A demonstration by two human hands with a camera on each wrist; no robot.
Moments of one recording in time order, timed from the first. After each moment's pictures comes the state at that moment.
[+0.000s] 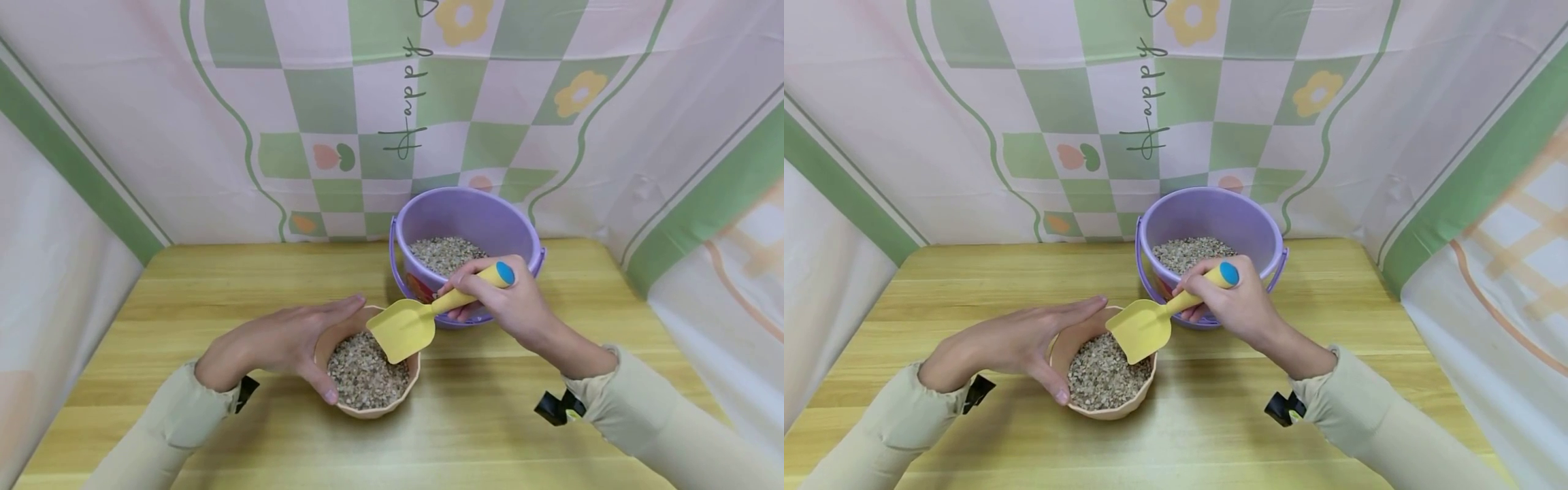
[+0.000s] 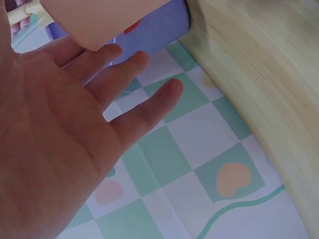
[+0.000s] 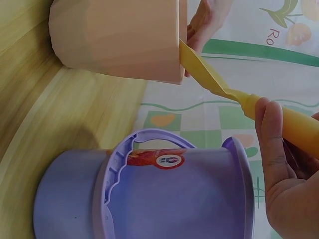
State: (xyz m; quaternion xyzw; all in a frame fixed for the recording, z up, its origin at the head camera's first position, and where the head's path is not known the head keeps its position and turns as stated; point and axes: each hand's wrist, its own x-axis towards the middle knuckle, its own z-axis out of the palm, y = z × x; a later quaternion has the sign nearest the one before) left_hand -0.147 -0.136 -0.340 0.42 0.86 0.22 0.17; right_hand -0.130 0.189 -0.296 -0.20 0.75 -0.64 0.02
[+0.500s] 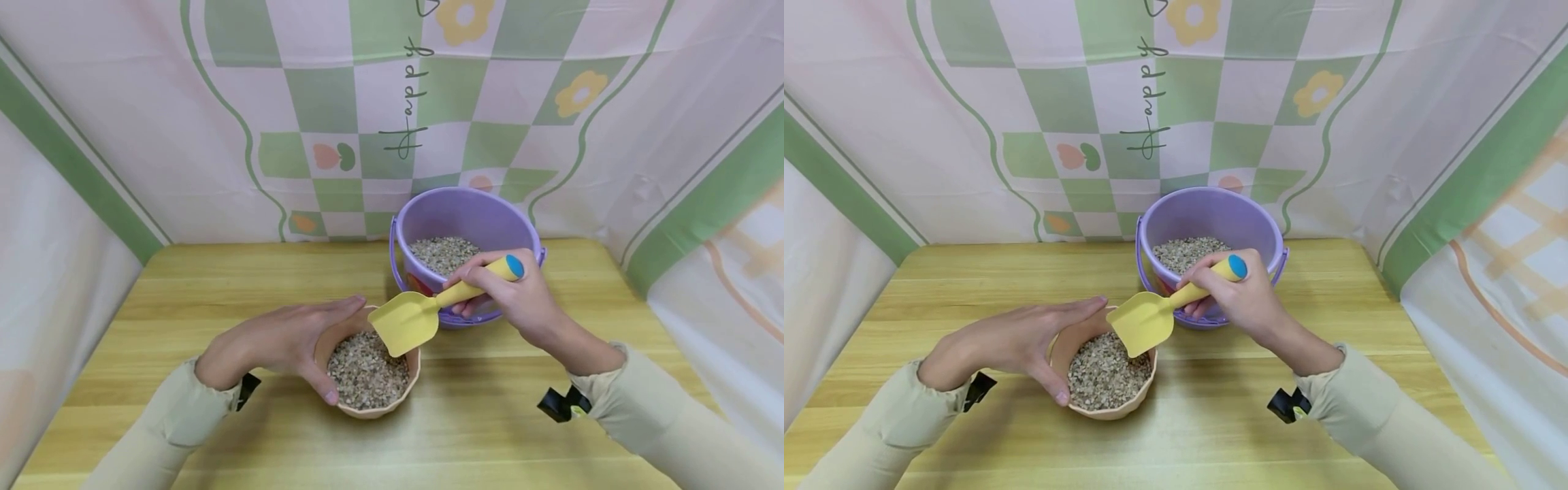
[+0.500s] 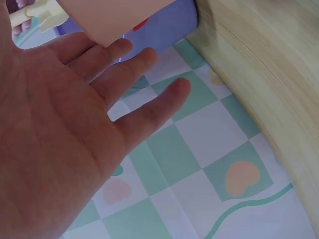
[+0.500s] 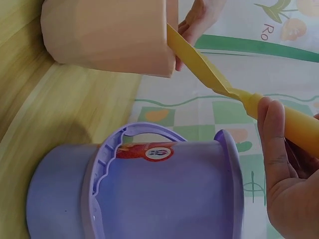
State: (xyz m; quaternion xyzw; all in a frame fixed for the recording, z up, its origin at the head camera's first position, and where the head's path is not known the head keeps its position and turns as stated) left_hand -0.149 -0.135 -0.337 0.43 0.86 0.22 0.17; right_hand -0.131 0.193 -0.289 -0.21 0.73 -0.65 0.00
